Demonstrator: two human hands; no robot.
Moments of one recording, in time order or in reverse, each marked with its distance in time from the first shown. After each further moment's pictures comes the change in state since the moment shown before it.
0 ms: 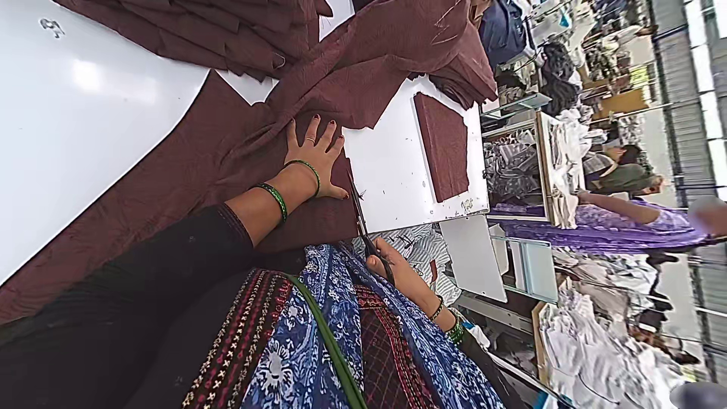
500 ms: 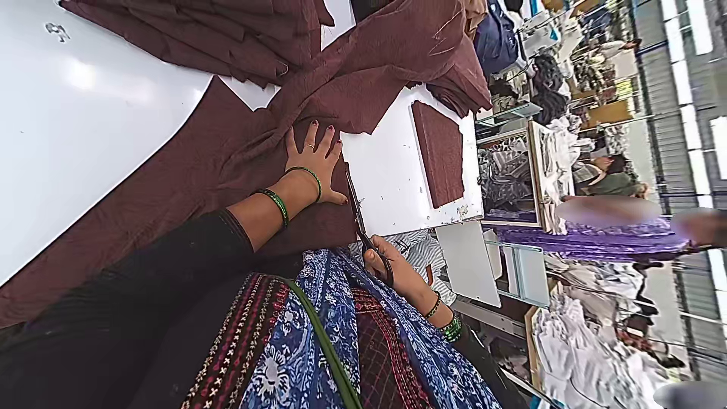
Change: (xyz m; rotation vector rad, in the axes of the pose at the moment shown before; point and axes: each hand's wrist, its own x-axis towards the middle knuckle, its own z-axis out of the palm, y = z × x) left_hand -0.001 0.001 -0.001 -0.016 -0.009 -0.031; right_hand 0.013 -0.006 -0.003 0.217 -0.031 -0.055
